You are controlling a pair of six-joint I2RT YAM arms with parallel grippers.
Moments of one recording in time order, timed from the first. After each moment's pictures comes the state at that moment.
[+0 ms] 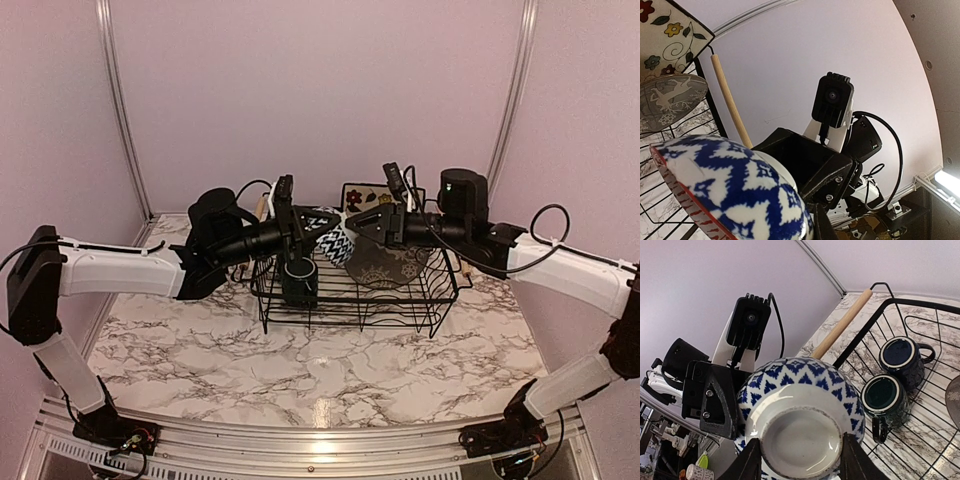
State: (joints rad) left arm -0.85 1.67 1.08 0.74 0.44 -1.25; right arm 0.63 1.37 1.07 0.08 -0.58 0.60
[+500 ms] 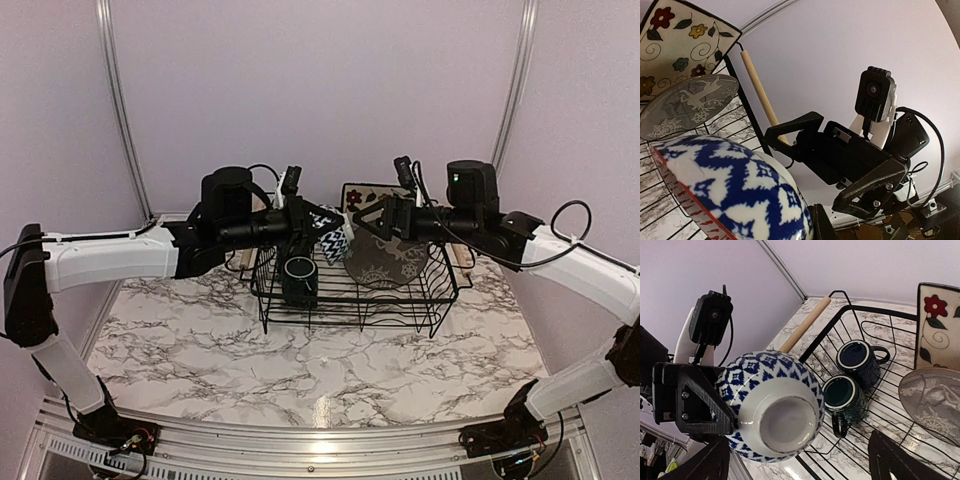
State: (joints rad) left arm -0.86 1.66 1.24 0.35 0.41 -1.05; right arm 0.63 1.31 1.13 -0.14 -0.41 0.49
